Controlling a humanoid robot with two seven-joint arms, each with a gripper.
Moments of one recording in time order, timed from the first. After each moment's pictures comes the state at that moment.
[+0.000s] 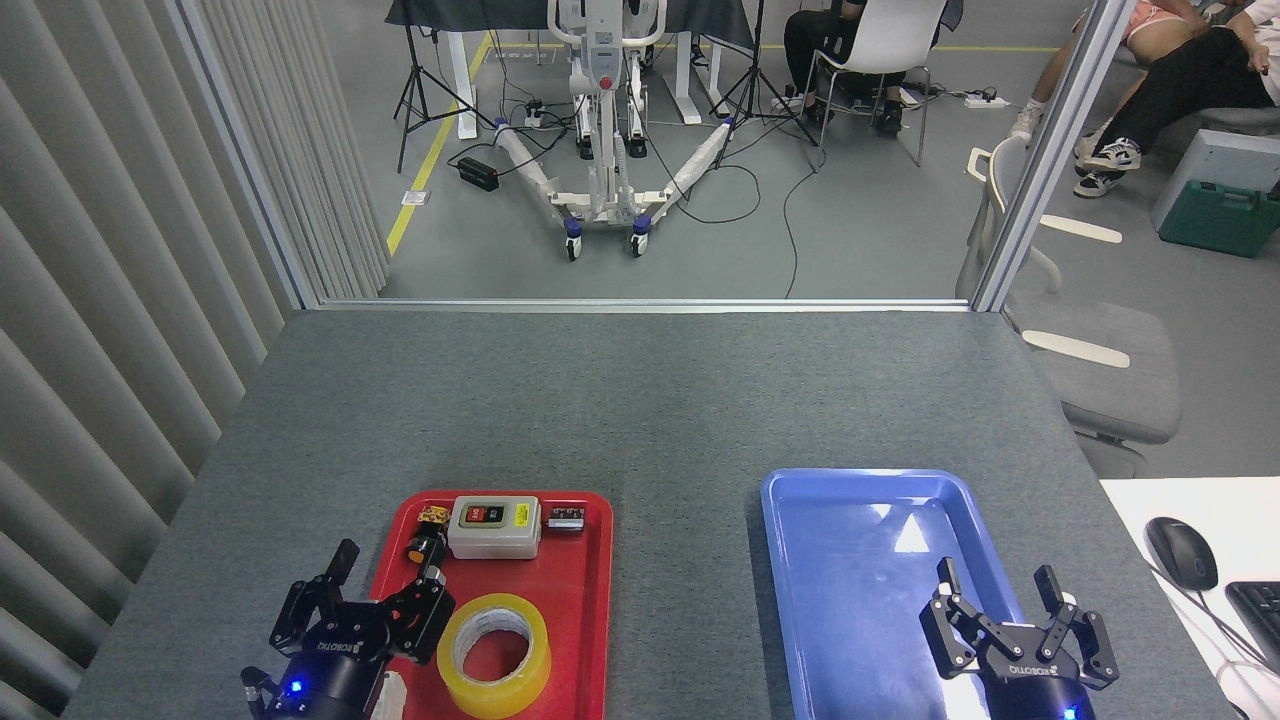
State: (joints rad) left arm 0.07 0.14 -0.05 -1.64 -1.15 -0.10 0.07; right arm 0.14 -0.14 -0.06 -1.59 1.28 -0.02 -0.13
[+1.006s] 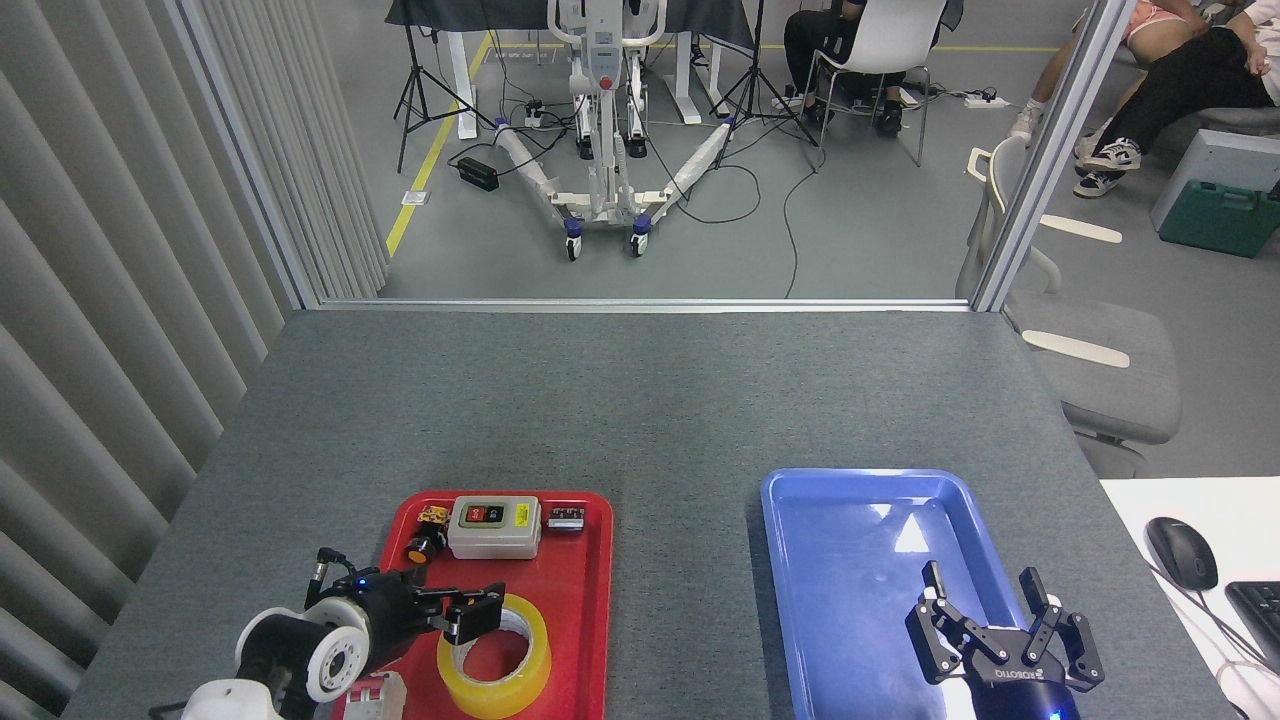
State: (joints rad) left arm -0.20 0.14 -0.05 -1.61 -1.14 -0.23 -1.05; right arm 0.14 -0.14 -0.04 -1.60 1.29 -0.01 -0.13
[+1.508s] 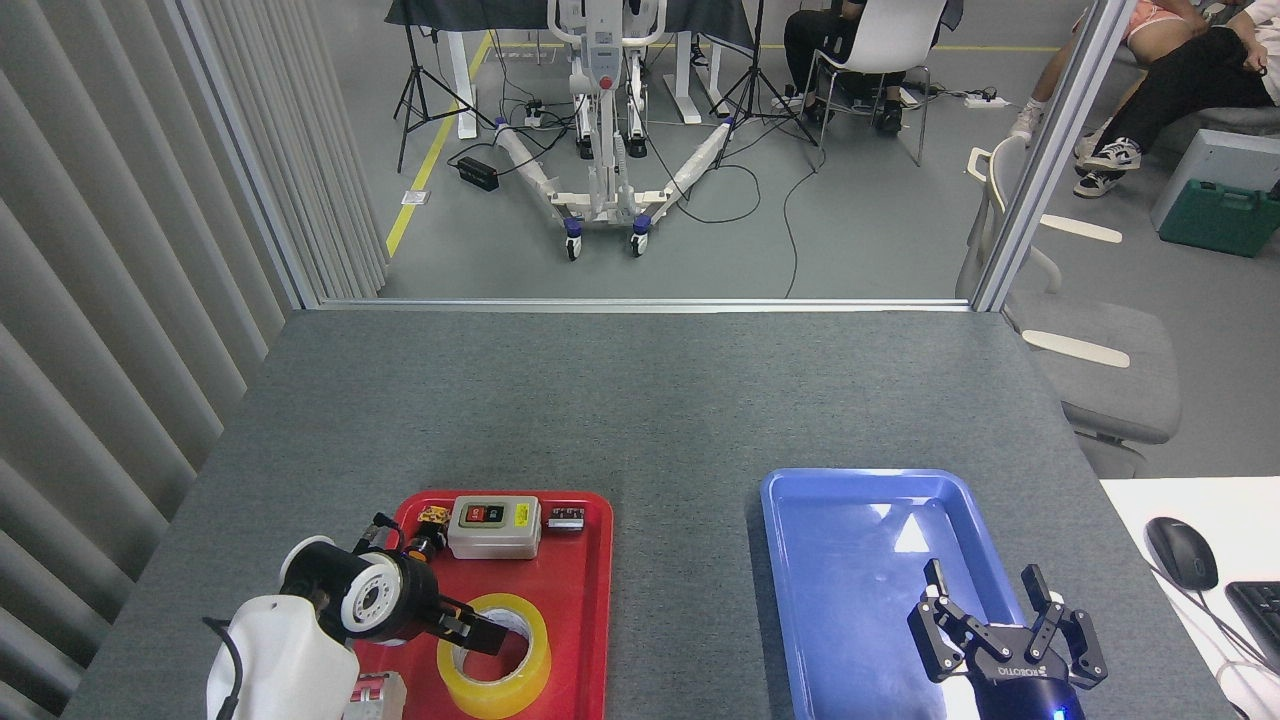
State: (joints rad) left arm -0.36 0.12 -0.09 -1.40 -1.18 -0.38 -1.36; right arm 0.14 -0.14 -0.04 -1.61 1.29 -0.01 -0.13
